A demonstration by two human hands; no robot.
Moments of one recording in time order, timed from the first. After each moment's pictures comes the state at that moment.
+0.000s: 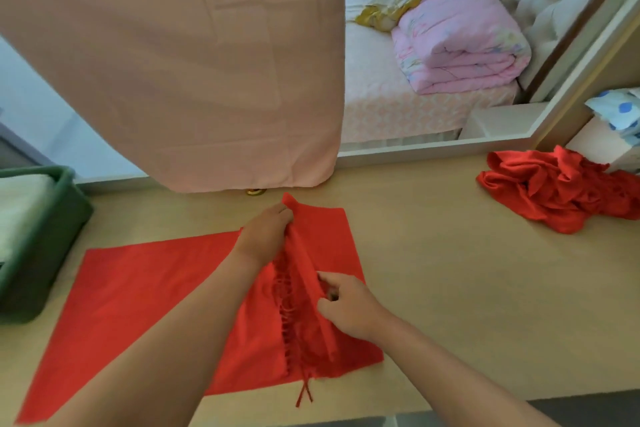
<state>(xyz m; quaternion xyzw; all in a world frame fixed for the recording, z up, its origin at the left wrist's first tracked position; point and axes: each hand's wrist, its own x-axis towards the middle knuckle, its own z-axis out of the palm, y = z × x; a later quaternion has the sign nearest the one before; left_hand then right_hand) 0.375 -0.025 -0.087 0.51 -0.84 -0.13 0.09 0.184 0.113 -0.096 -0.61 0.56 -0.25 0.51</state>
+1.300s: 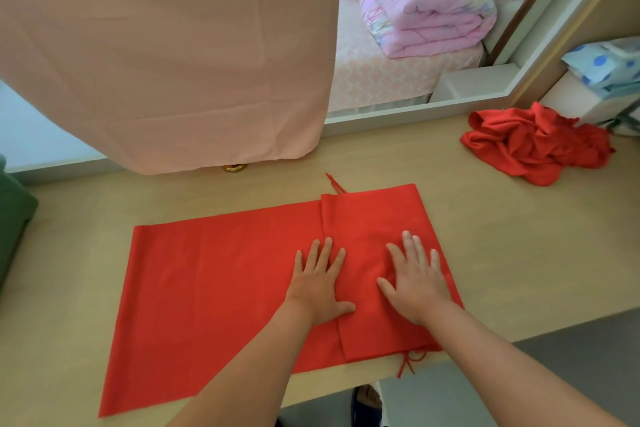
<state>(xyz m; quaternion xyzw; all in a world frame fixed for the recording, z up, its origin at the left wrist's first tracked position) 0.325 0.089 -0.180 0.45 -0.86 -0.17 -0.15 0.121 0.146 -0.156 -0.62 0.76 0.12 0.15</state>
